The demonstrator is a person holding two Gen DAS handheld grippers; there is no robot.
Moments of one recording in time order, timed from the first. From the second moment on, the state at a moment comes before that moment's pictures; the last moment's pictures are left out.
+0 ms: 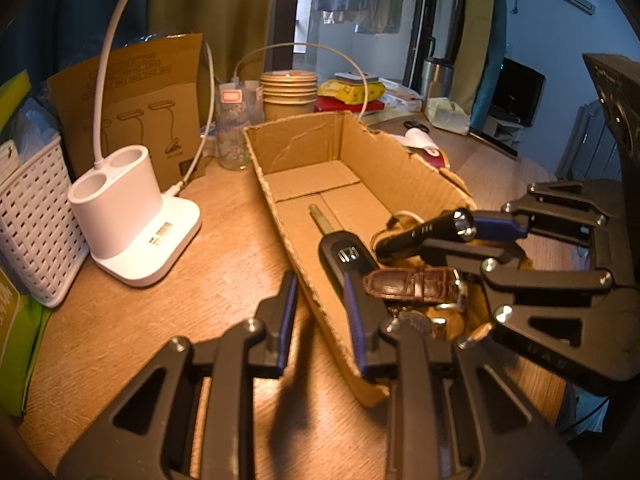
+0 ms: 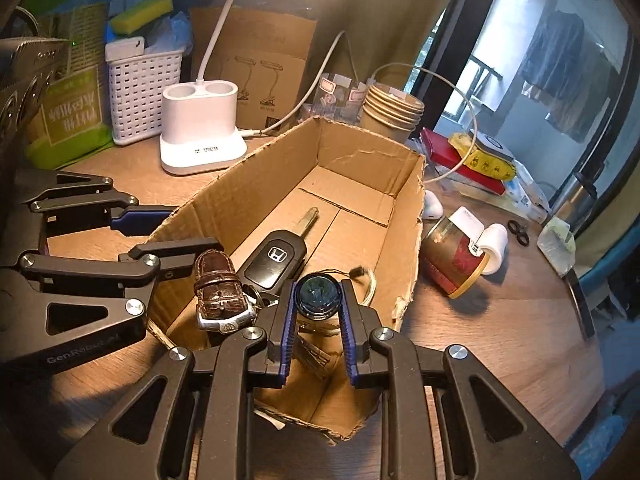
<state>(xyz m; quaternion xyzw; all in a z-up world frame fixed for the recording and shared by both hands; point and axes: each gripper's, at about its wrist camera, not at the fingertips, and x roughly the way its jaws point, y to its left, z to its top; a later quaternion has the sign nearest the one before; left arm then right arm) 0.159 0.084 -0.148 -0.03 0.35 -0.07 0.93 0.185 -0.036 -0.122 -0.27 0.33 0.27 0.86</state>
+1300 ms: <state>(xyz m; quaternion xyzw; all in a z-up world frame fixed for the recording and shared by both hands) 0.159 0.085 -0.148 -0.03 0.35 -0.07 0.93 0.193 -0.070 -0.091 -0.16 0.33 0.30 0.88</state>
